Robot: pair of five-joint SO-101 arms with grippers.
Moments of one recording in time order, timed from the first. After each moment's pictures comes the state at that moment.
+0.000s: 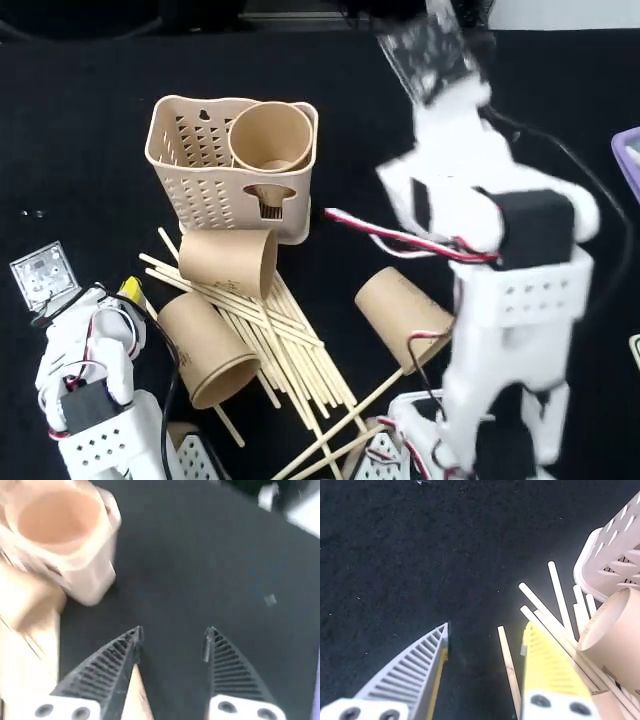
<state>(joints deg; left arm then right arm) -29.6 -104.0 89.7 62.0 2.2 -5.7 -24.7 -15.5 99.3 21.8</state>
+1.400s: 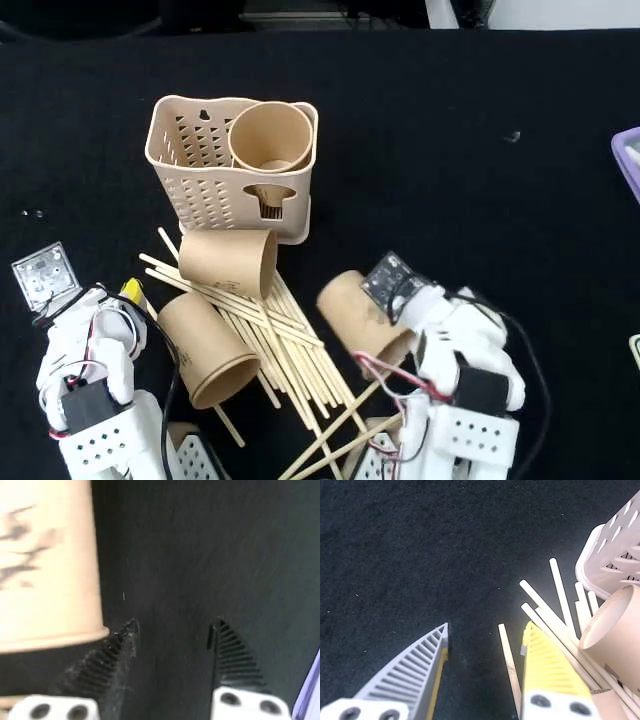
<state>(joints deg) -29.6 -104.0 90.4 62.0 2.2 13.2 -90.9 83.0 72.0 60.6</state>
